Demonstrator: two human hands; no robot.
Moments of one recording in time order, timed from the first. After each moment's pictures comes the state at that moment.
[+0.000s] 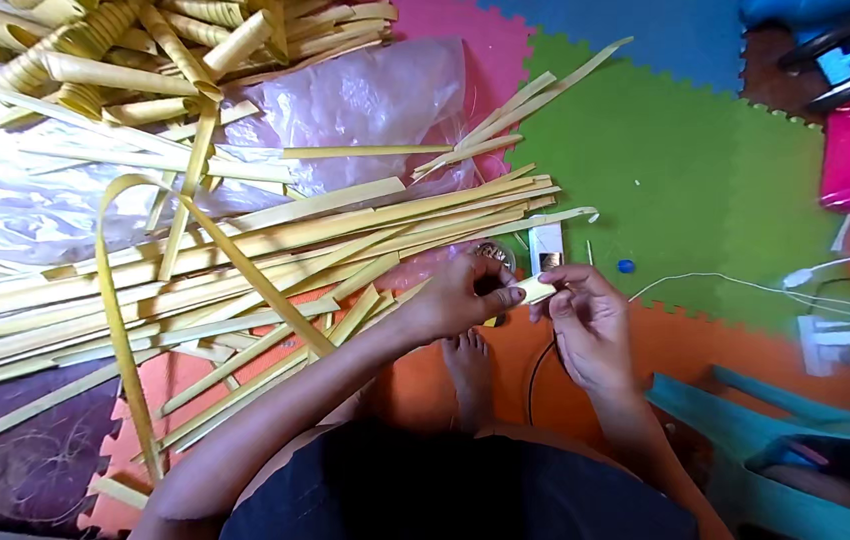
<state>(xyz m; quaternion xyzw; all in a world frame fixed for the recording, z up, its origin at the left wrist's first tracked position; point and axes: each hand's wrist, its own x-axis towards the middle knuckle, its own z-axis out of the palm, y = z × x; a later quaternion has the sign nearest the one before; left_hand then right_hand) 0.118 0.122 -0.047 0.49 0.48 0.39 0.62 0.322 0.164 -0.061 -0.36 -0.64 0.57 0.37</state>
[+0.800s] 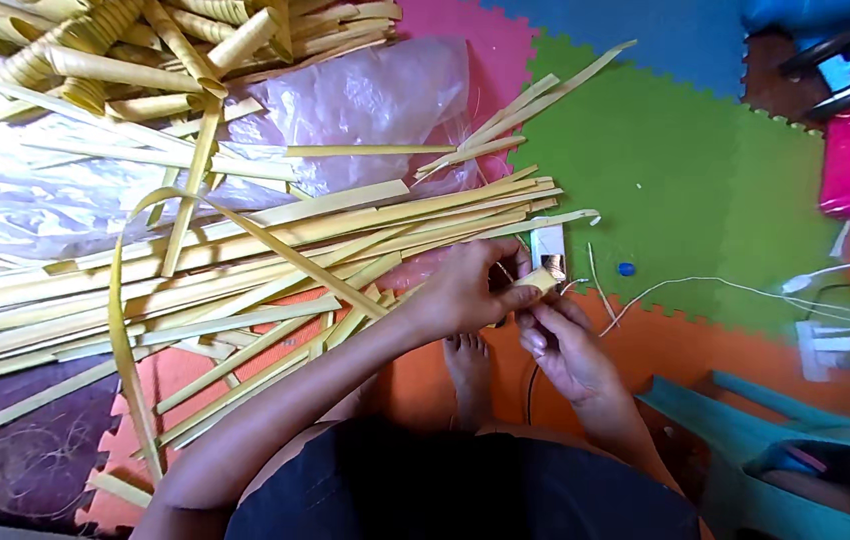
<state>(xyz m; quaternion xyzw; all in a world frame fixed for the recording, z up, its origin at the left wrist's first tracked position) 0.119 0.130 -0.042 0.58 0.49 0.42 0.50 0.307 0.146 -0.051 -0.43 -0.37 0.77 0.29</state>
